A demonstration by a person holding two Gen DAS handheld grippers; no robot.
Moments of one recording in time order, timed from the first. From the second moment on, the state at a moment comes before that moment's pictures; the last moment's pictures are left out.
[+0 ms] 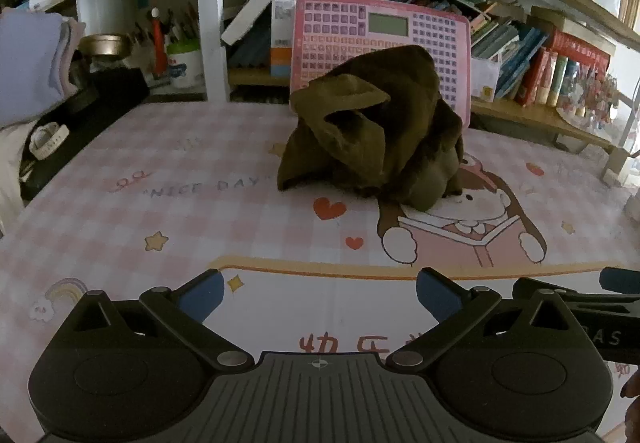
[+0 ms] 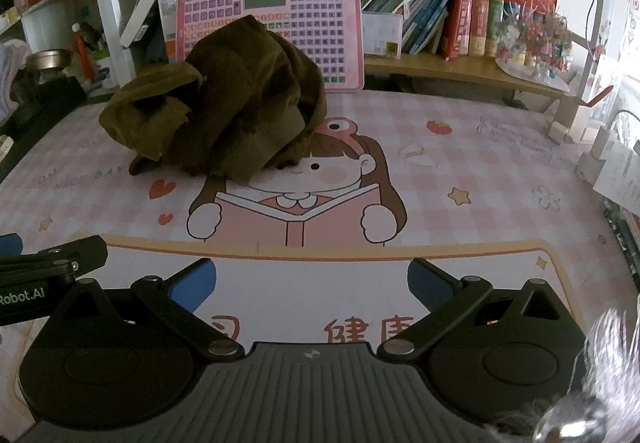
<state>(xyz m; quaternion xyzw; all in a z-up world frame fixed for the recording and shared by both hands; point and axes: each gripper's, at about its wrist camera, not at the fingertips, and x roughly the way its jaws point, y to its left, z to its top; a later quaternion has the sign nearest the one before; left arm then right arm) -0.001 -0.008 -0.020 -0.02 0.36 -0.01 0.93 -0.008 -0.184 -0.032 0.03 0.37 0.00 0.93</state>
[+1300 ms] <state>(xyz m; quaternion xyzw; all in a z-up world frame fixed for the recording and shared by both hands) 0.007 -0.018 -0.018 0.00 0.37 0.00 0.93 0.009 -0.196 -0.051 0.05 0.41 0.00 0.91</state>
